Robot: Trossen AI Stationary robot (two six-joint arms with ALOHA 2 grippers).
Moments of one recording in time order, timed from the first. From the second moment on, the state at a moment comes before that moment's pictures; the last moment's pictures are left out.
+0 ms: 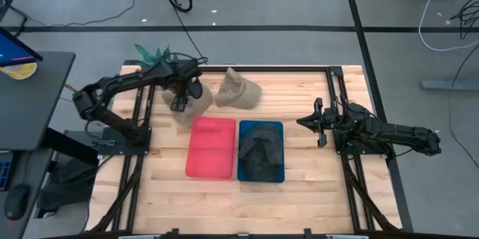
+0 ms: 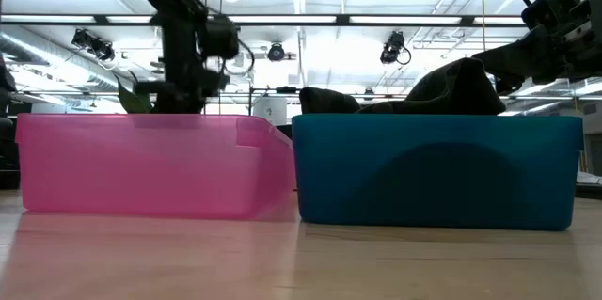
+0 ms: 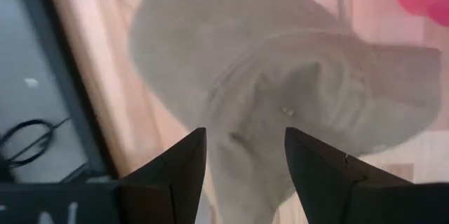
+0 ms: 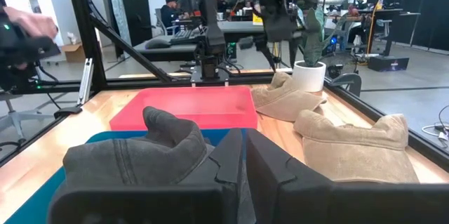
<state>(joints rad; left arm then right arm) 0.61 1.48 1.04 -0.91 -0.16 0.82 -0.22 0.10 0.02 0.07 -0.20 0.02</state>
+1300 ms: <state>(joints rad) 0.64 1.58 1.17 -0.99 -0.33 0.41 -0.22 0.10 0.02 0.07 -0.20 0.02</state>
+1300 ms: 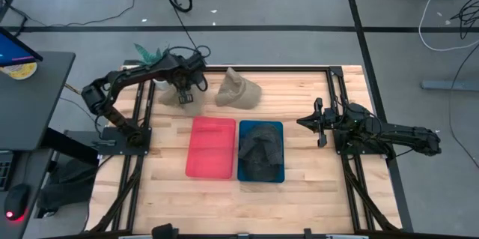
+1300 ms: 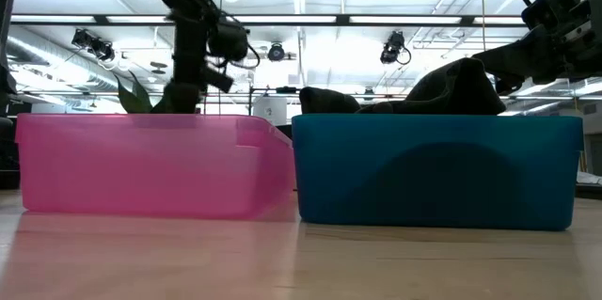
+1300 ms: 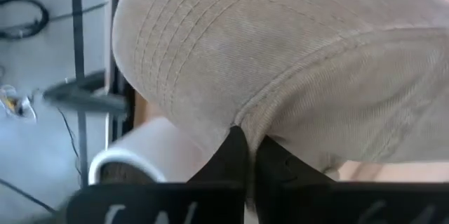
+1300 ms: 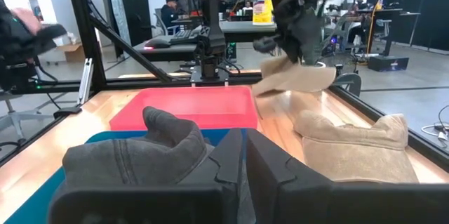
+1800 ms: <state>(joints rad) 0.42 1.38 1.23 -1.19 -0.16 -0.04 -0.22 0.10 0.02 0.07 -0.20 0.02</state>
